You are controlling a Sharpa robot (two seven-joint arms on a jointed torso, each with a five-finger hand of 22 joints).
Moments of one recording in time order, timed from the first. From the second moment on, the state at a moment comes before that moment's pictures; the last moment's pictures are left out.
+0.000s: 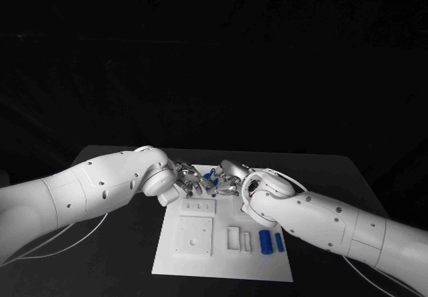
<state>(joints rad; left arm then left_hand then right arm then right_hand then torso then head) 1.41 -0.48 -0.19 1.13 -0.51 0.03 -0.42 1.21 0.06 0.22 -0.08 0.18 1.16 0.04 0.07 0.49 1.46 -0.06 0.40 0.41 1.36 -0.11 1.19 0.74 0.05 1.16 -0.14 0.76 1.04 1.04 -0.51 0.19 1.34 -1.46 -0.26 -0.31 1.26 -0.03 0.37 -0.16 0.11 1.16 0.08 0.06 0.06 1.32 -0.01 1.18 1.25 1.45 -0.08 1.08 1.02 0.08 1.46 -0.10 0.81 1.26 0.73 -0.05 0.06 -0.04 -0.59</state>
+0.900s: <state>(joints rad) 1.41 -0.48 -0.20 1.11 -0.52 0.04 -0.42 1.13 0.05 0.30 -0.15 0.28 1.18 0.06 0.06 0.49 1.47 -0.06 0.48 0.40 1.42 -0.13 1.27 0.92 0.05 1.20 -0.14 0.71 1.12 1.02 -0.60 0.19 1.40 -1.41 -0.32 -0.25 1.27 -0.10 0.05 -0.01 0.29 1.03 0.11 0.07 0.06 1.26 0.01 1.10 1.17 1.44 -0.08 0.96 0.95 0.08 1.47 -0.10 0.67 1.18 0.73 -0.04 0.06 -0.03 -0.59</state>
